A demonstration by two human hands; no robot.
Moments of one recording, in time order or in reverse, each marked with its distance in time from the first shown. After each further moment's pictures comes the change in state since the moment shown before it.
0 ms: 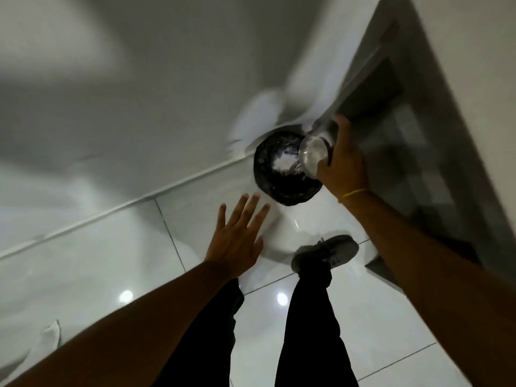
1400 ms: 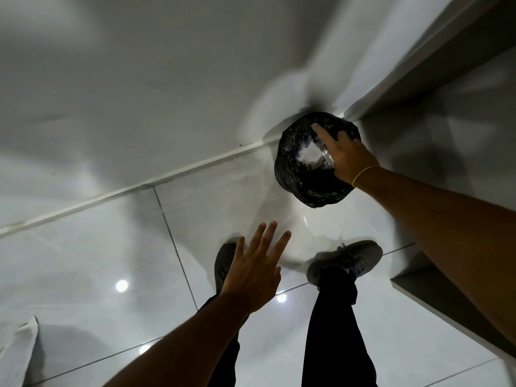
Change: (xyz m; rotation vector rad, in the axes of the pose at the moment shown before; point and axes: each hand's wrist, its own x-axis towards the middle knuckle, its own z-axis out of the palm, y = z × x) left_hand -0.009 -0.032 0.141 -0.123 -0.075 -0.079; right_hand 0.080 0.103 0.164 -0.720 -0.449 -0.381
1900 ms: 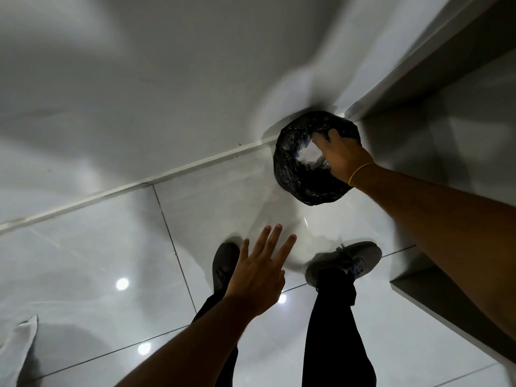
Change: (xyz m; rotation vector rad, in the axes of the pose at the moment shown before) left_hand 0.003 0.017 0.012 0.028 0.016 0.025; right_hand 0.012 -0.001 0.001 -0.110 -0.039 -0.082
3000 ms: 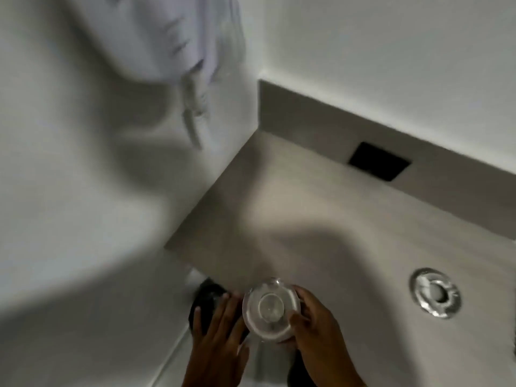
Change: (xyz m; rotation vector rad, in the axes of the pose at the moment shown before) left_hand 0.080 0.303 -0.360 0.328 0.264 0.568; right_hand -0.426 0.087 -0.311 1.868 0.725 0.935
